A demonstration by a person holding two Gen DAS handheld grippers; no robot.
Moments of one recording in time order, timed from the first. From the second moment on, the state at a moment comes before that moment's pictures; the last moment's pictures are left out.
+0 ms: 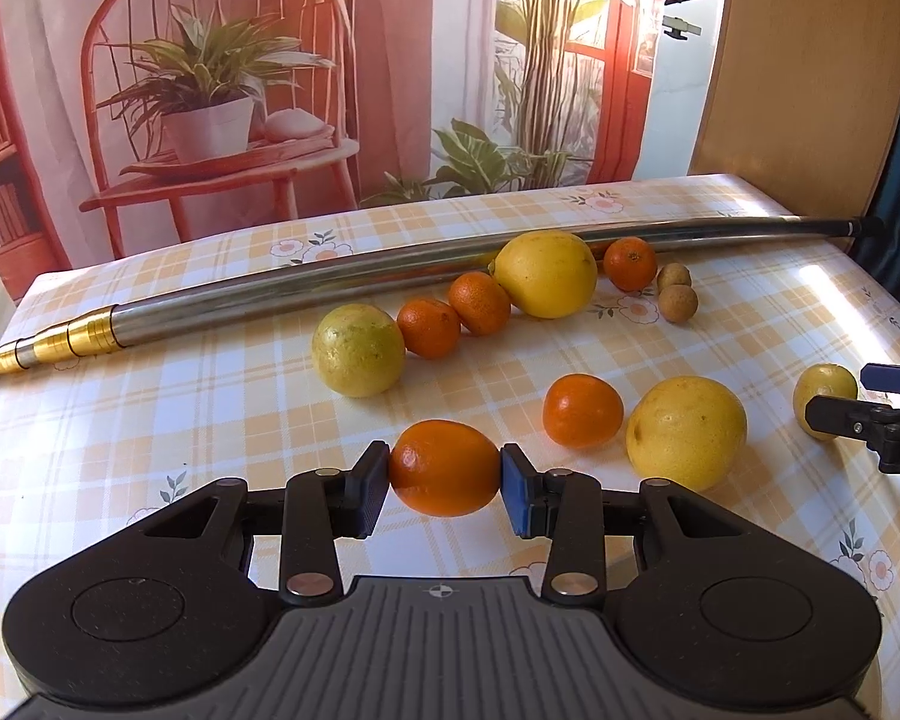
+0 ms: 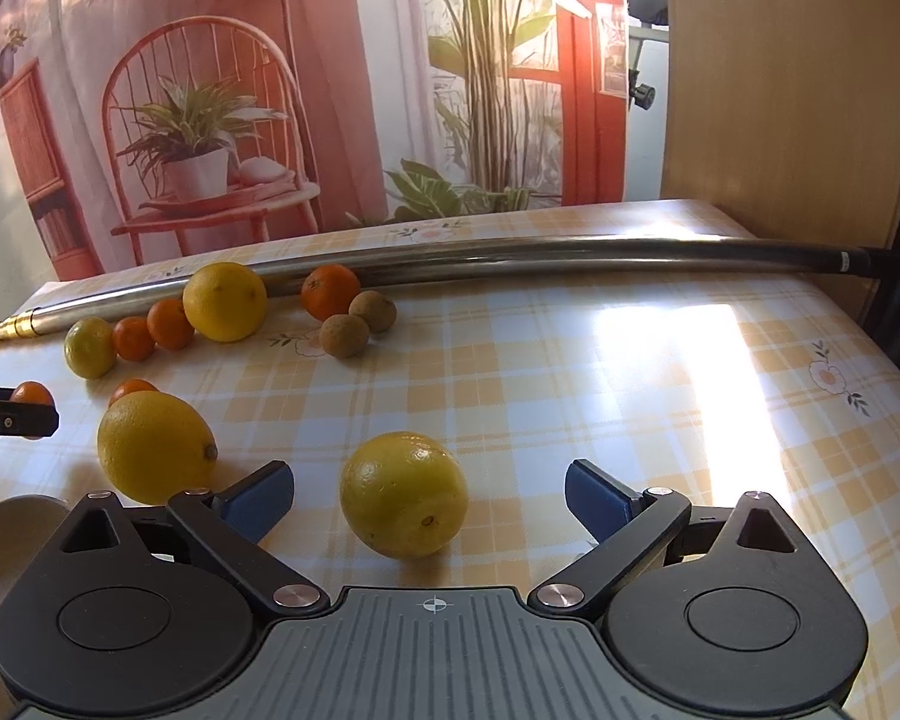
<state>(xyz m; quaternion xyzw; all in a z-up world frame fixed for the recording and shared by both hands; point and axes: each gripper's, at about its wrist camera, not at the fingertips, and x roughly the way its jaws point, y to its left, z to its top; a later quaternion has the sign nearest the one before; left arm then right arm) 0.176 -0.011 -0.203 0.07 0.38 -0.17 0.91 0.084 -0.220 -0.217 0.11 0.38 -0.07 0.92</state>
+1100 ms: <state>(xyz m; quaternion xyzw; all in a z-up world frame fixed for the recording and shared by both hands) 0.121 -0.015 -0.185 0.04 0.37 -0.19 0.91 0.078 -0.209 -0.223 0.10 0.38 -0.04 0.92</state>
